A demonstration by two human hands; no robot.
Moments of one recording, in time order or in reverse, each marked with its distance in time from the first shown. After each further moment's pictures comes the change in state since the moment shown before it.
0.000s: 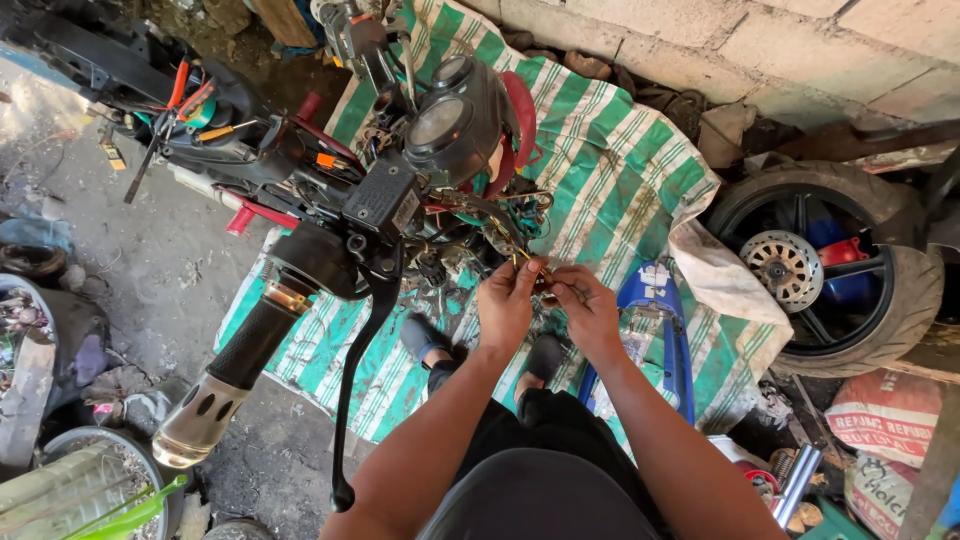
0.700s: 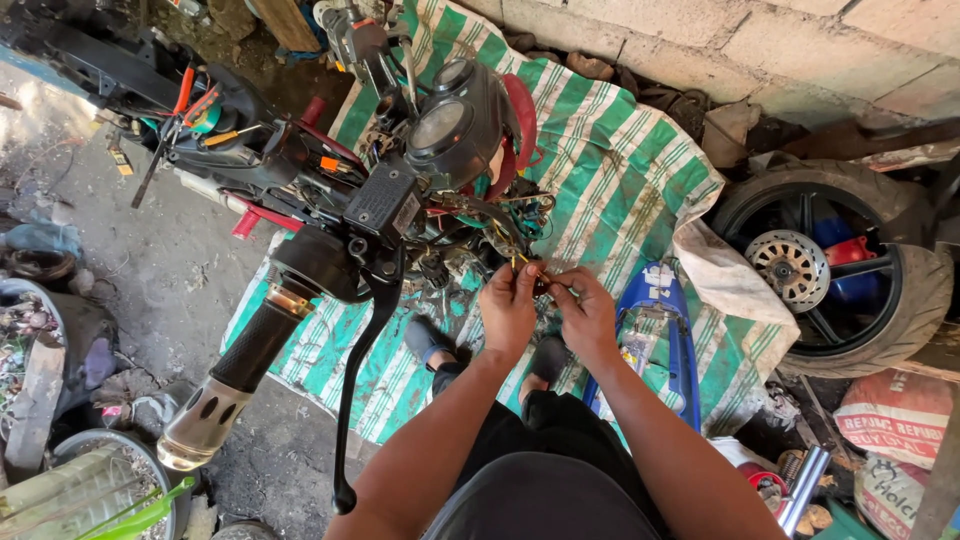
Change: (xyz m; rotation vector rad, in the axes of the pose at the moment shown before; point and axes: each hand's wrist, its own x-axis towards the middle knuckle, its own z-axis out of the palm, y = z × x) left_hand 0.004 -0.032 0.001 -0.020 0.017 0.108; right_hand 0.002 0.010 0.001 -0.252 0.046 -0.062
